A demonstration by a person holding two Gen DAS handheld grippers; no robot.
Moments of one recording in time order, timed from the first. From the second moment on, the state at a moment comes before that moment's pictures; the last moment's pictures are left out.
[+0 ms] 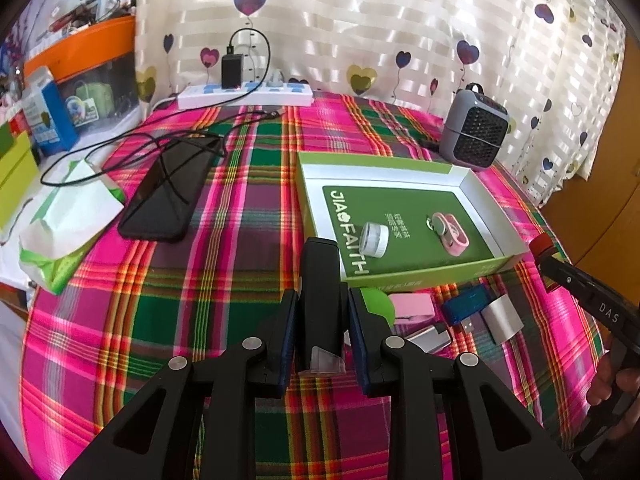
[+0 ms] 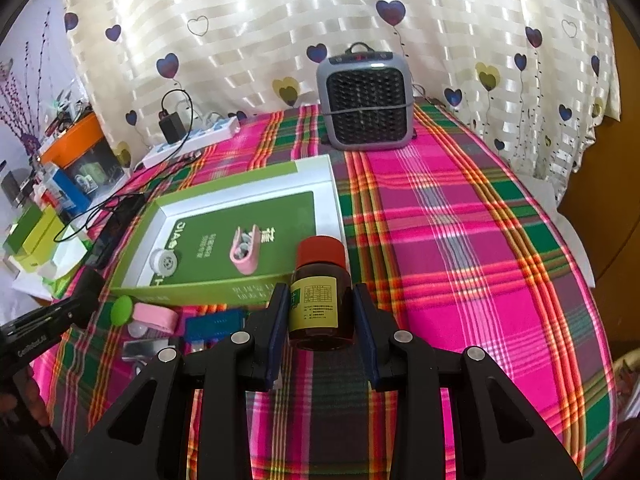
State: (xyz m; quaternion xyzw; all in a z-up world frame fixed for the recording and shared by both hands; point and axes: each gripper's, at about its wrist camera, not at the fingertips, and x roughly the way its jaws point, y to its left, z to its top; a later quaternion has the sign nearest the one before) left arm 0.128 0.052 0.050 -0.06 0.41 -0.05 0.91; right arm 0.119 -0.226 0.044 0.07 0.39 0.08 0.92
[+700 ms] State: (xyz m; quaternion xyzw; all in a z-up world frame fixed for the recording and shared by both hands) left arm 0.167 0.037 0.062 -0.06 0.41 -0.08 0.91; right arm 0.152 -0.210 0.058 0.06 0.39 0.11 0.91
